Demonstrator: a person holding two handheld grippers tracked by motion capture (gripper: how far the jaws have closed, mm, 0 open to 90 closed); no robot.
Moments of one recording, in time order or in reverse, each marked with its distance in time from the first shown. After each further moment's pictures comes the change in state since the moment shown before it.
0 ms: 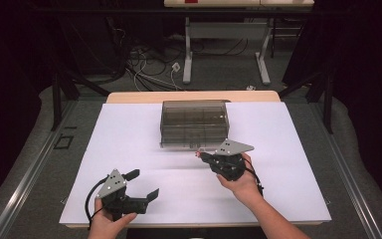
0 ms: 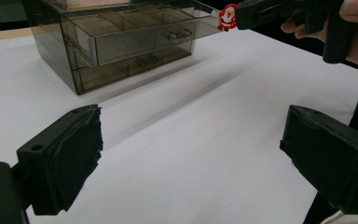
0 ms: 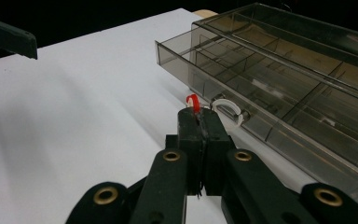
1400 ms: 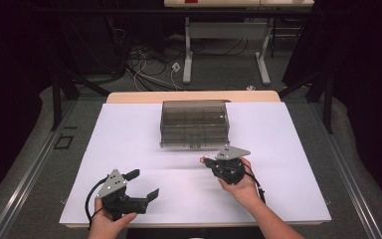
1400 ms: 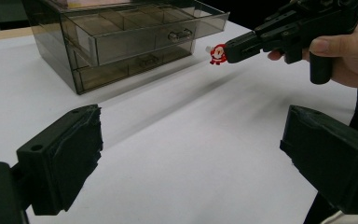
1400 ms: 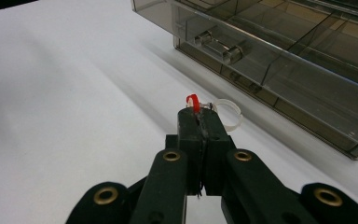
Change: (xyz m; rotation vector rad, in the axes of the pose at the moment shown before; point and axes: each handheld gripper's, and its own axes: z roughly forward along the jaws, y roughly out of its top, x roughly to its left) left arm 0.000 0.000 0.001 -0.009 0.005 -0.008; right arm -0.009 -0.034 0.015 0.086 -0.046 0.020
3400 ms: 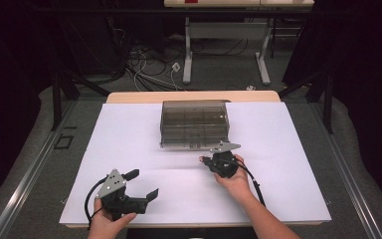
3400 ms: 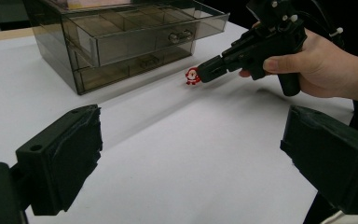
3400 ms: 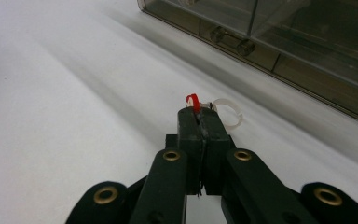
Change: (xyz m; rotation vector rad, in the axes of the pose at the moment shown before) left arm 0.001 0.000 -0.001 0.000 0.002 0.005; right arm -0.020 -0.013 0.044 0.103 -0.033 0.098
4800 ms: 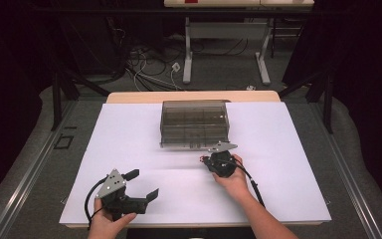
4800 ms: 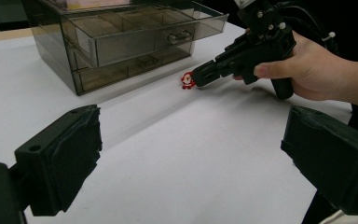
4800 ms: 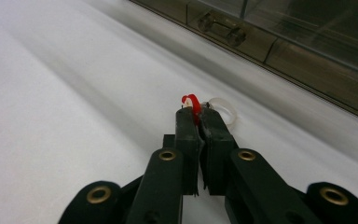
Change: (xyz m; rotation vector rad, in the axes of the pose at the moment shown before) left arm -0.001 0.000 0.000 -0.002 -0.004 -0.002; right arm -0.001 -0.003 0.012 0.019 -0.051 -0.004
